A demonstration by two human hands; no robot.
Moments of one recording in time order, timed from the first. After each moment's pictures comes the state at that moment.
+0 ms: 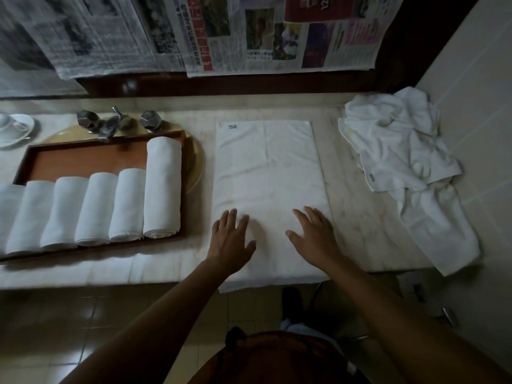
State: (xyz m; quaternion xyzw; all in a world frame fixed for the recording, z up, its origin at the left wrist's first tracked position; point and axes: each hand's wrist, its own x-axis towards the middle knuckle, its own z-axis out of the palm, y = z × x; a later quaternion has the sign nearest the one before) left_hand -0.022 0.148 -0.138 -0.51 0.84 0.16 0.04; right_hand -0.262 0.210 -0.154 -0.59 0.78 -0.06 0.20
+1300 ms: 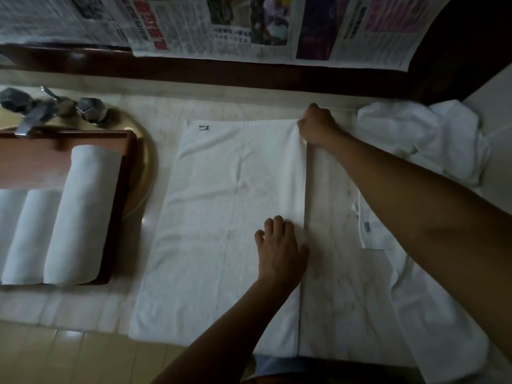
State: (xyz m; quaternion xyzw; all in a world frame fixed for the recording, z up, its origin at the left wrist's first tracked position) left_hand -0.286 0.099 -0.139 -0.60 0.76 0.25 -0.04; right_hand -0.457 -0.167 -0.122 -0.56 0.79 -0.08 0.22
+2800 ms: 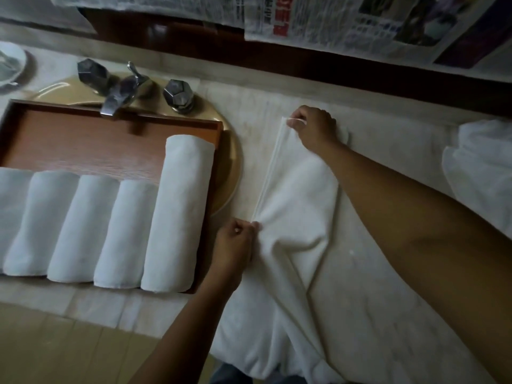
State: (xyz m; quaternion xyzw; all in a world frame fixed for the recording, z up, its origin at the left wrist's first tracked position) left_hand -0.019 0.016 -0.130 -0.70 0.27 0.59 -0.28; right_hand -0.240 -0.222 -0.171 -0.66 0.70 -0.19 0.20
